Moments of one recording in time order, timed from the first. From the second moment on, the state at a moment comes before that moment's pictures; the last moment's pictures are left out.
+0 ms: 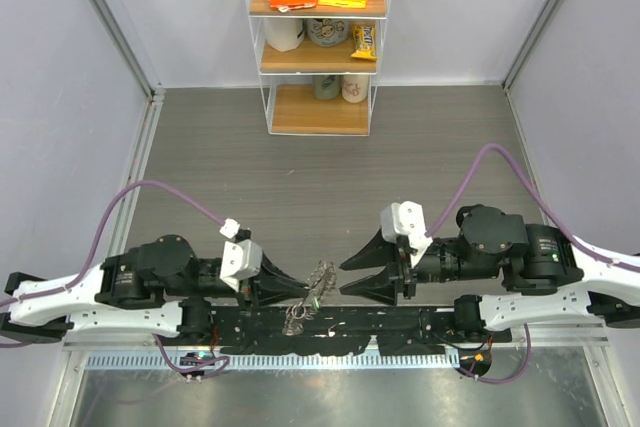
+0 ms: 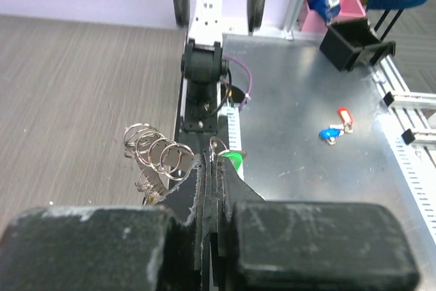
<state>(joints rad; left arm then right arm) -1.49 0.60 0.92 -0.41 0.10 -0.10 1.51 0.86 1.27 -0.54 -0.07 0.07</state>
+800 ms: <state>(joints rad) -1.49 0.54 0.83 -0.11 0.11 -0.07 1.51 0.96 1.26 -0.46 -0.07 0.05</state>
